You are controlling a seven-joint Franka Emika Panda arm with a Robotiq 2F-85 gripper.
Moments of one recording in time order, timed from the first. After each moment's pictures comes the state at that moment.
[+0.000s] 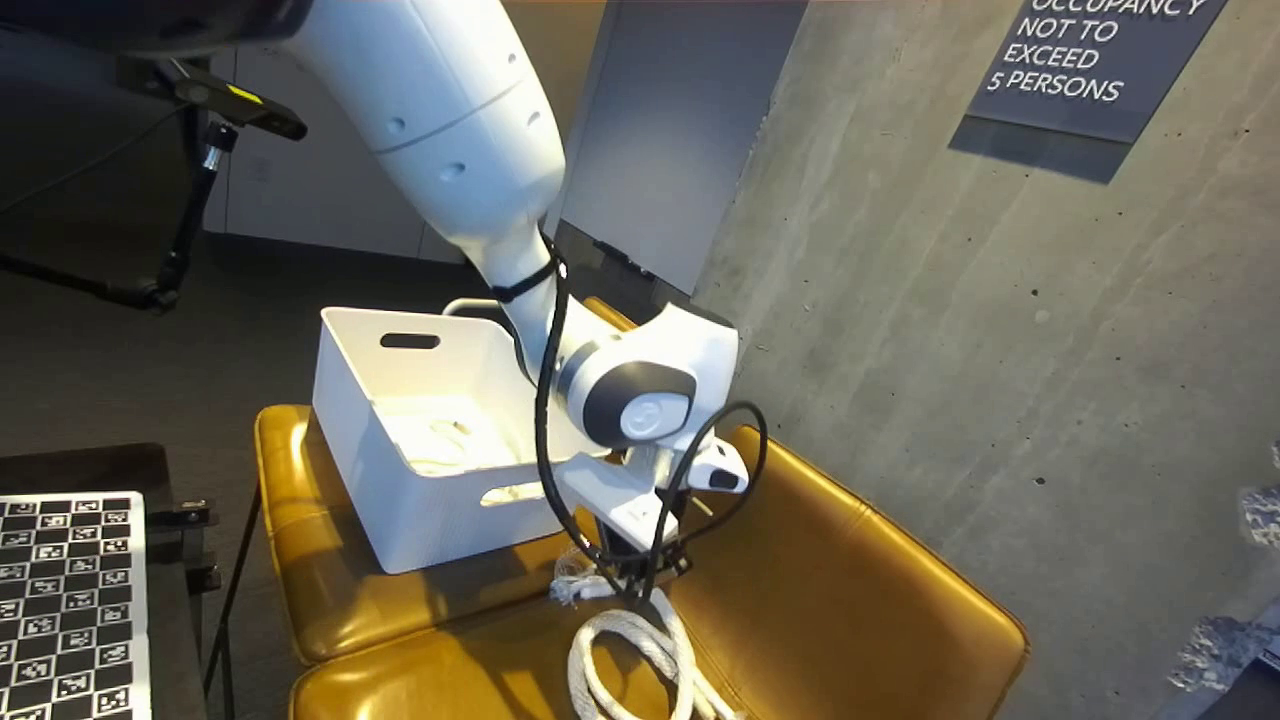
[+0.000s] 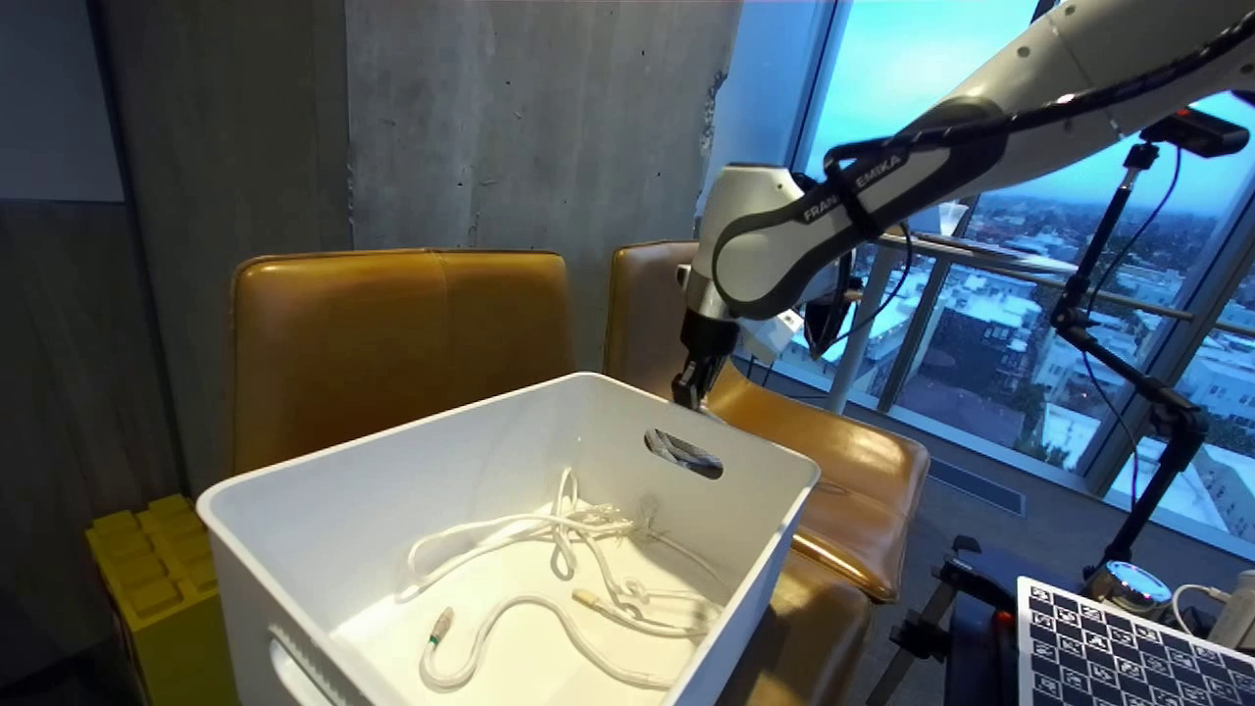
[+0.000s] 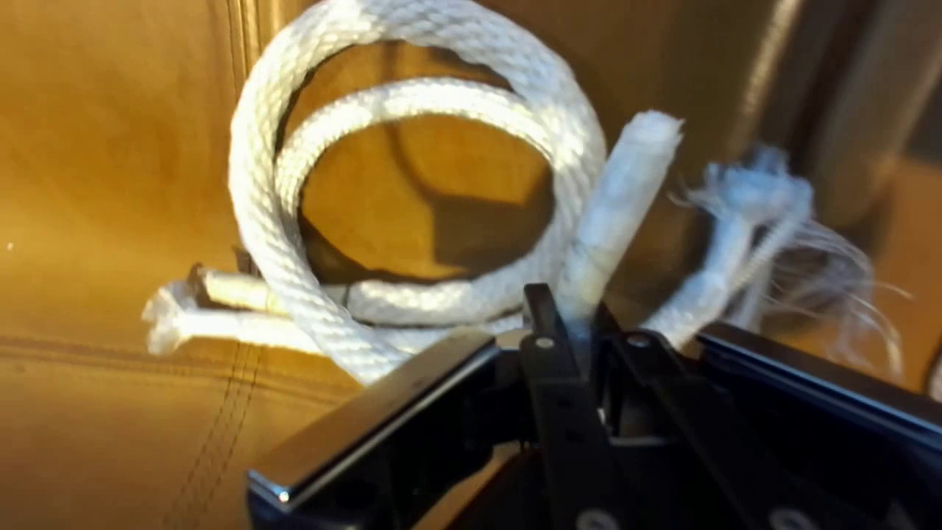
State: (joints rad) arm -0.12 0.84 -0.06 -1.51 -0.08 2.45 -0.24
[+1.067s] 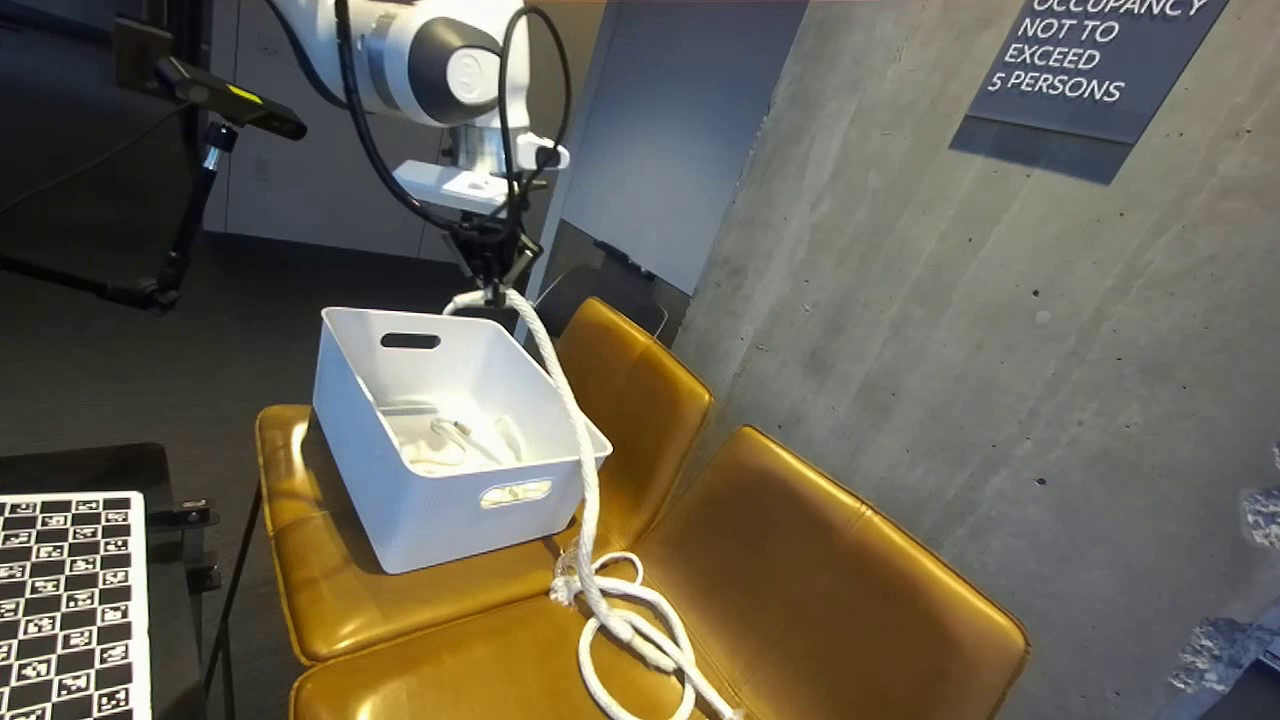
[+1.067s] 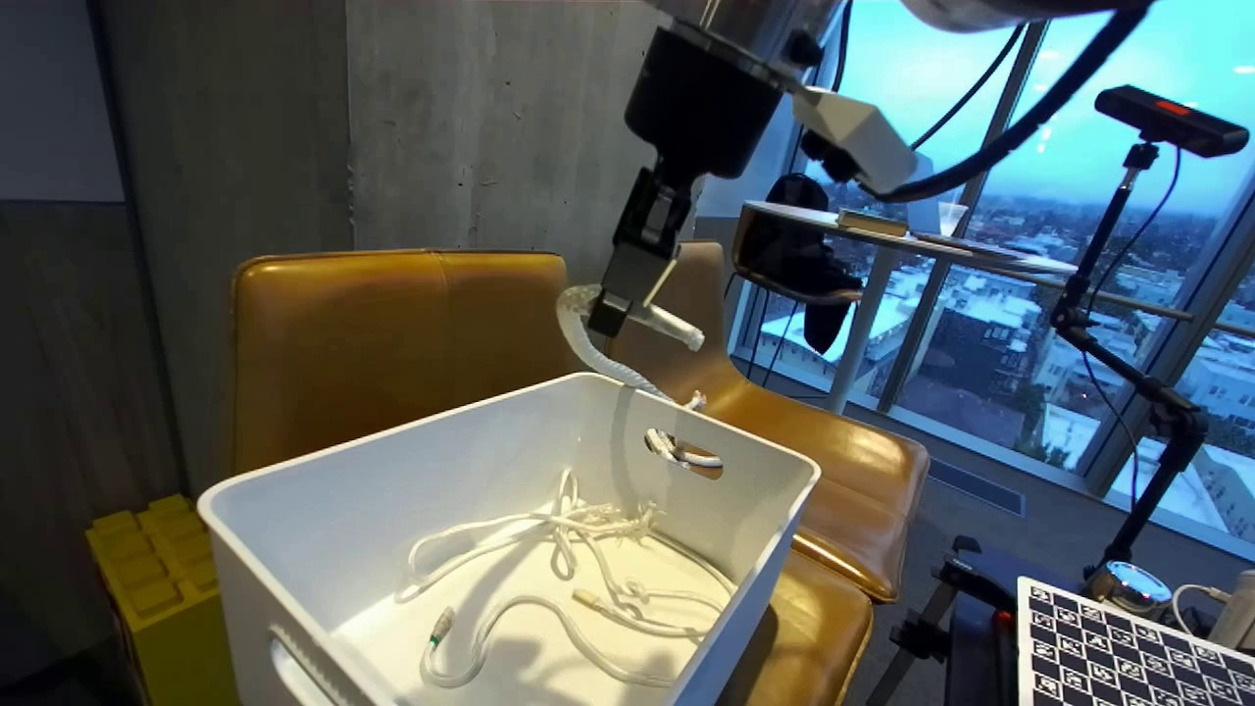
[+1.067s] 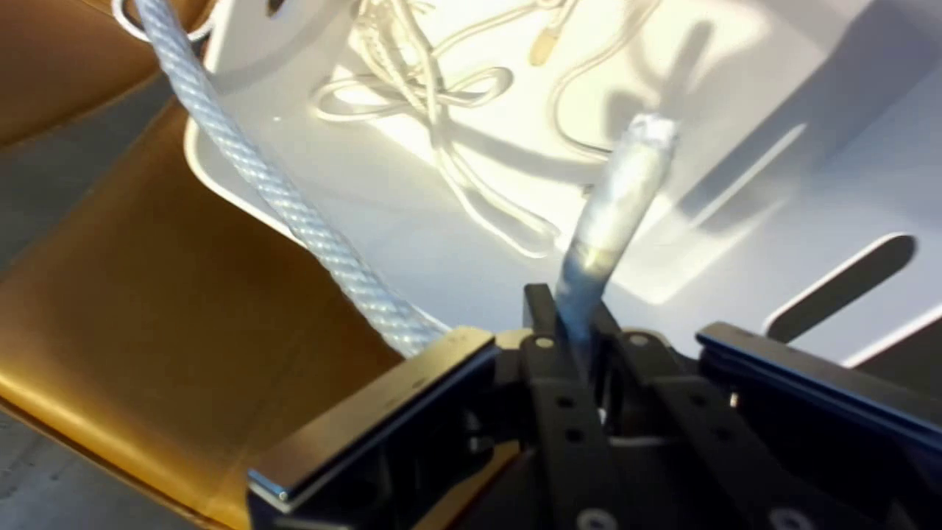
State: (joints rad) arm 0.20 0.22 0.12 -1.97 -0.22 2.46 -0.13
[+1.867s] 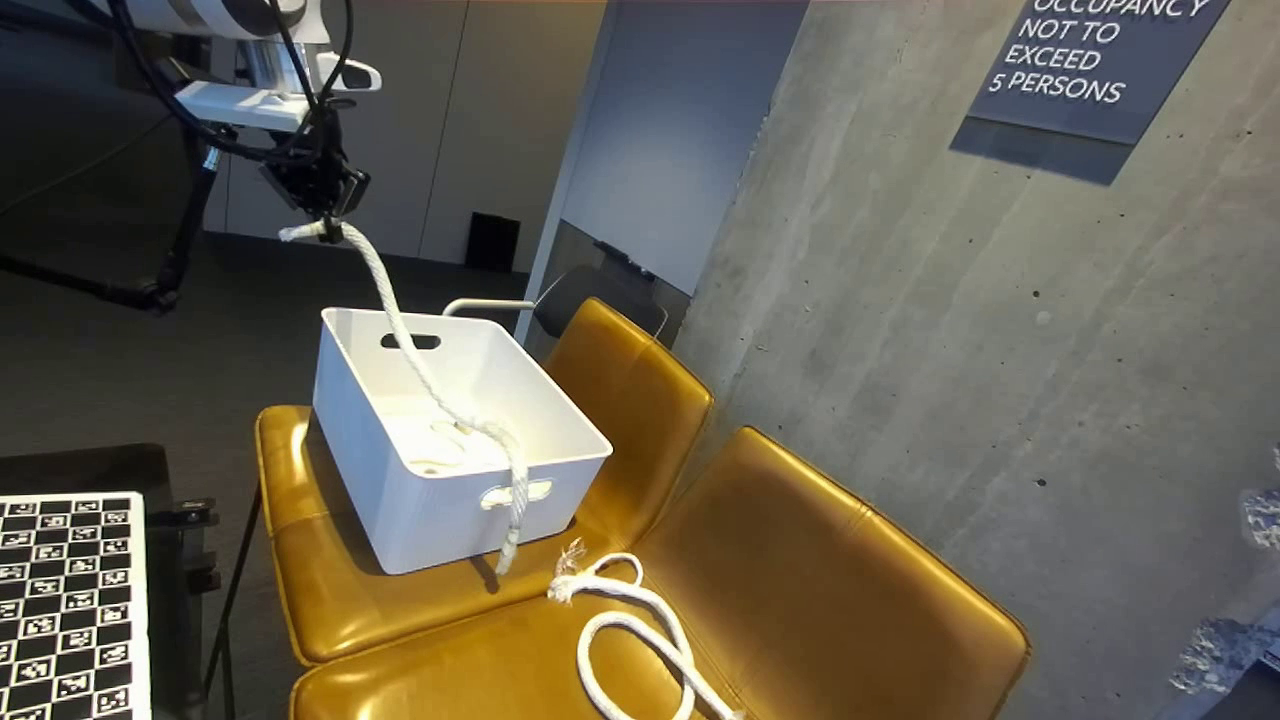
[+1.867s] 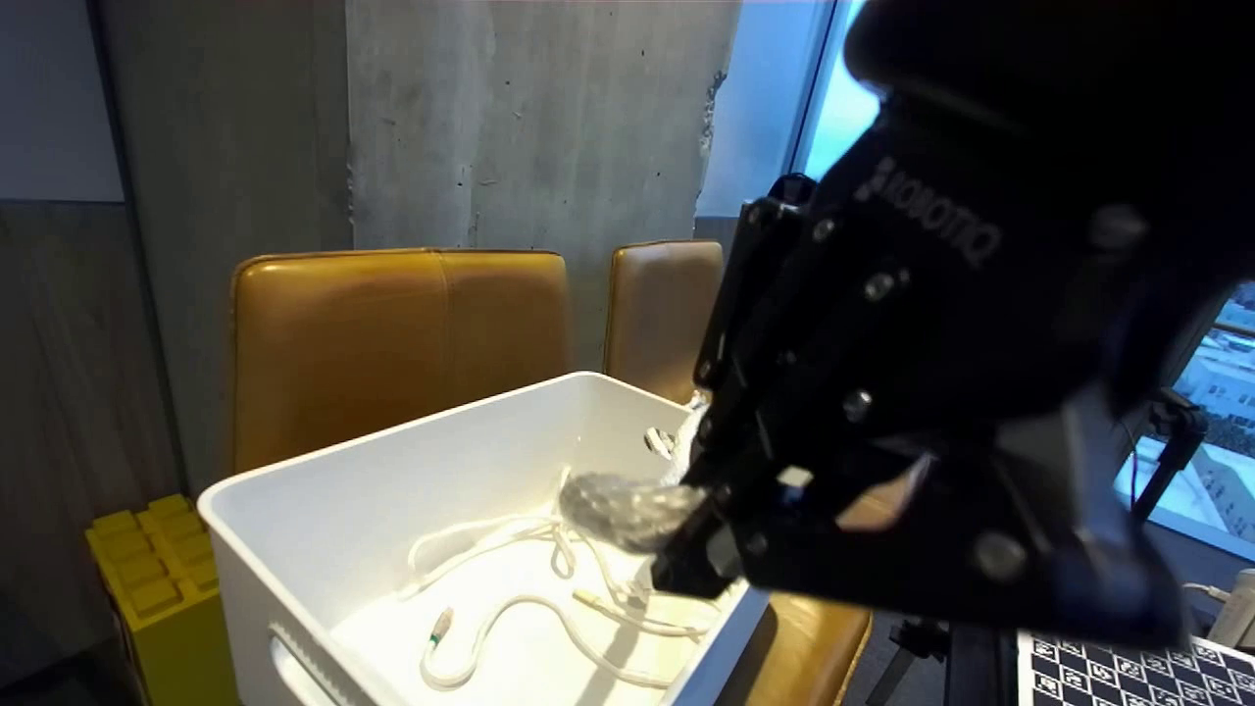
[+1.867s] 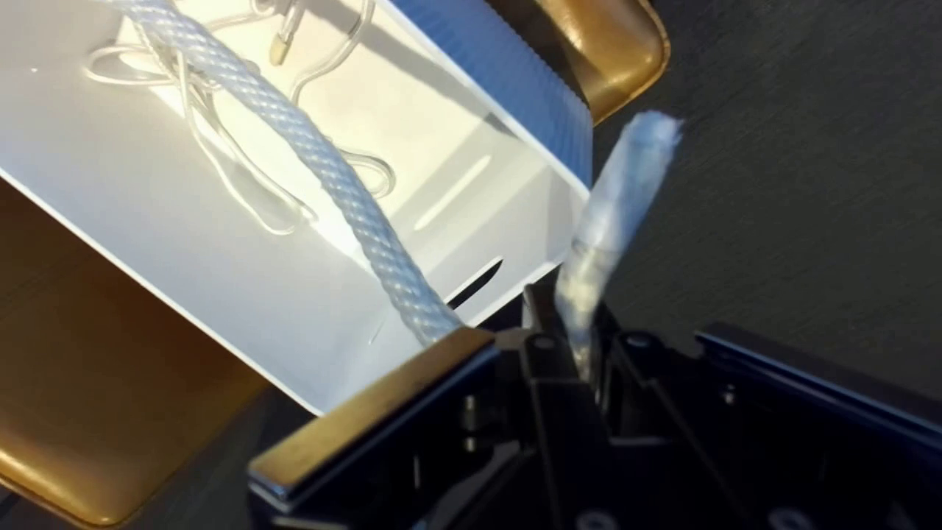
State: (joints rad) arm 0.36 0.02 0.30 -2.20 -0.34 2.46 0.15
